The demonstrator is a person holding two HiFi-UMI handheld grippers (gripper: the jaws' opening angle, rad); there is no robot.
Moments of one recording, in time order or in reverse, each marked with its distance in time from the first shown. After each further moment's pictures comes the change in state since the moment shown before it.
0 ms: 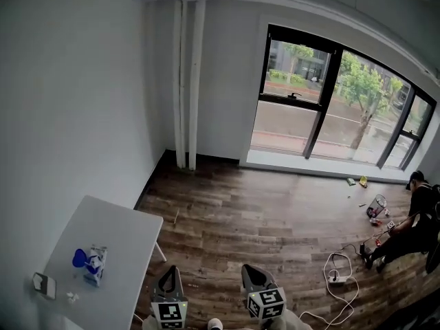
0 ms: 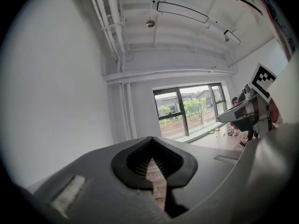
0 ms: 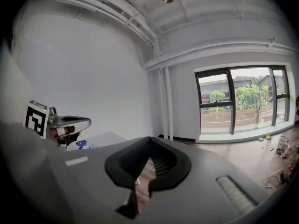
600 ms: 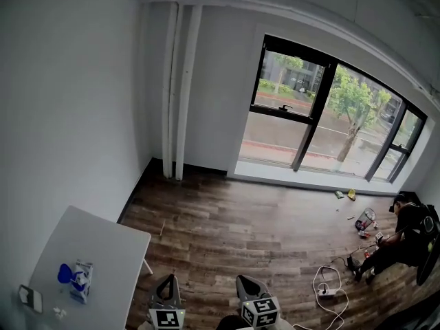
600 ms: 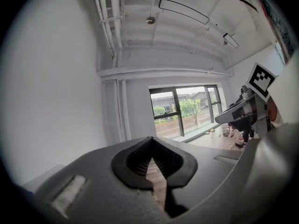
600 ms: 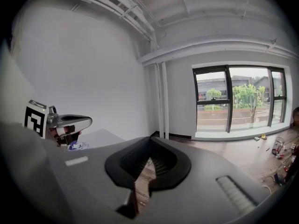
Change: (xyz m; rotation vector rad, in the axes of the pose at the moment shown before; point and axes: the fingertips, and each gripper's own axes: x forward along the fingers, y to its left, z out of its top) left arm 0.063 -0.002 -0.003 -0.016 -0.006 -0.079; right arm 0.046 -0.026 -0.001 0.004 0.052 -0.053
